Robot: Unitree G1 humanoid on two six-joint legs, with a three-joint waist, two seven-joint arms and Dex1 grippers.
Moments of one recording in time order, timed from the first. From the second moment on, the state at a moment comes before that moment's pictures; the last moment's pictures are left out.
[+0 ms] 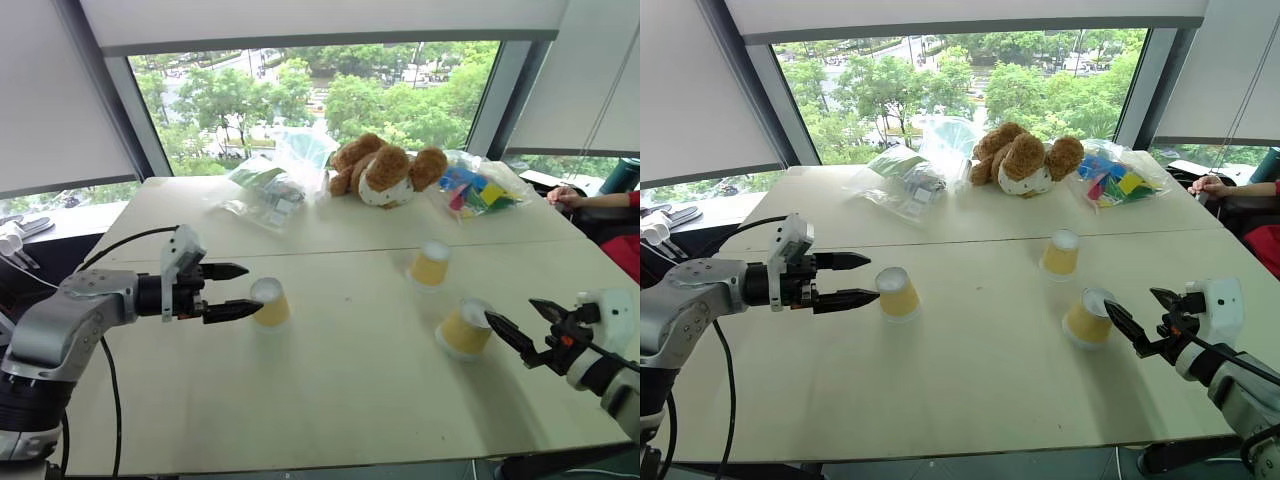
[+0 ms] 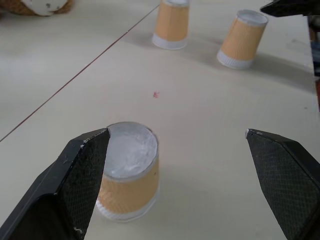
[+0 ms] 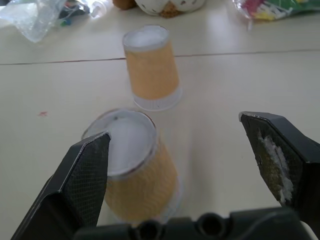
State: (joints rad) left arm -0.49 0.87 0.08 -0.15 -0.65 0.68 -1.09; right arm 0.14 -0.66 -0.57 -0.49 0.63 0.67 0.46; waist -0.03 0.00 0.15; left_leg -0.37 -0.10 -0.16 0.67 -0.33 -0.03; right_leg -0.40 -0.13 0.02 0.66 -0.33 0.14
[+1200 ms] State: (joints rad) left arm -0.42 0.89 0.01 -0.28 -0.62 0.71 -1.15; right arm 0.04 -0.60 -0.42 -0.48 0.64 0.67 0.45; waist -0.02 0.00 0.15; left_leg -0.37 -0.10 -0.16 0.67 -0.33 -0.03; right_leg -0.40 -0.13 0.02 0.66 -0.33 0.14
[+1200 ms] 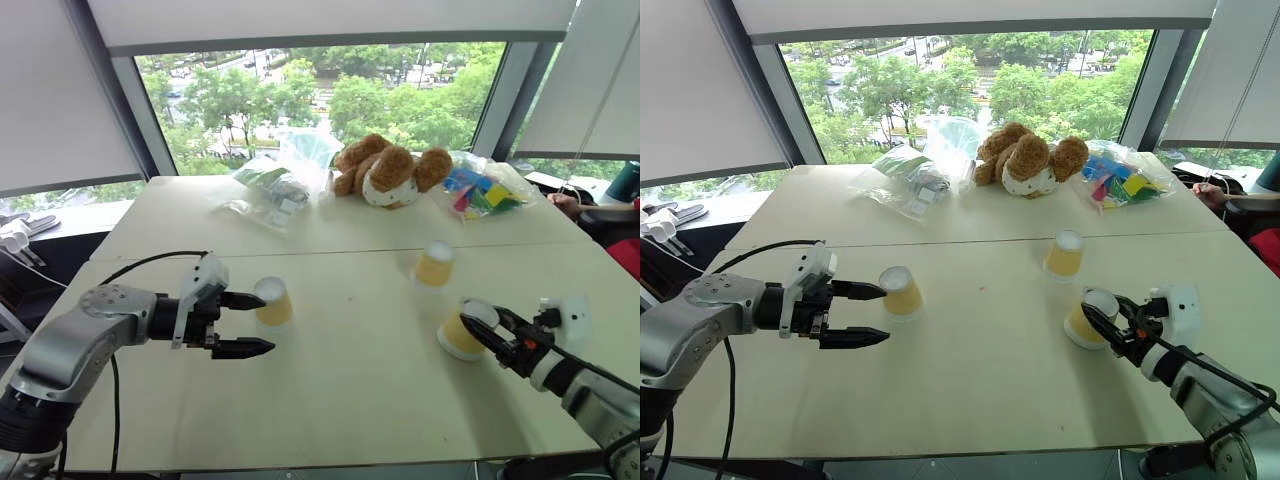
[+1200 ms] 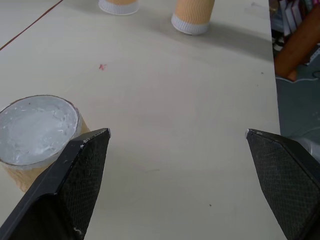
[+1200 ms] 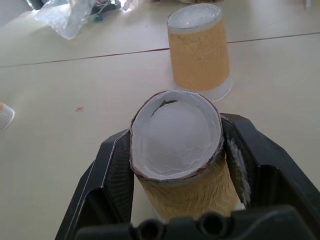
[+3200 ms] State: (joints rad) left arm -0.22 0.86 0.11 -0.41 -0.68 0.78 -0.96; right arm -0.78 -0.52 -0.14 0.59 0.25 0.20 0.54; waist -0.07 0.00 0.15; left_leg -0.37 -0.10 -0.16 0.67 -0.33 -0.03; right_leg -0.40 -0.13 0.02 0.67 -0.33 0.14
